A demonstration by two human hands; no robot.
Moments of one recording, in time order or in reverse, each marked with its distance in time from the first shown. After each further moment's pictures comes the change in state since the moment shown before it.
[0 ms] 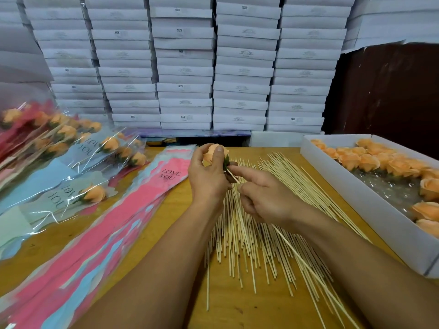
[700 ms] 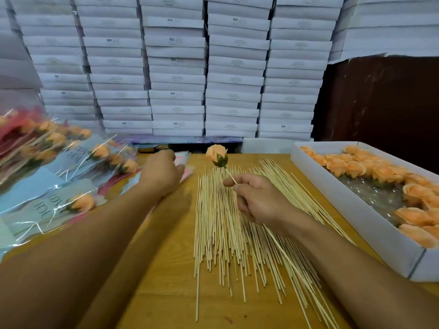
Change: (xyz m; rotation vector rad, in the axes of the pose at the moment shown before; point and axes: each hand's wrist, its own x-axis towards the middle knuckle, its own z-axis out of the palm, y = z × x) left_hand 0.077 0.037 -0.062 1.452 -0.207 0.197; right_hand 0.007 0.009 -0.008 0.036 0.134 0.135
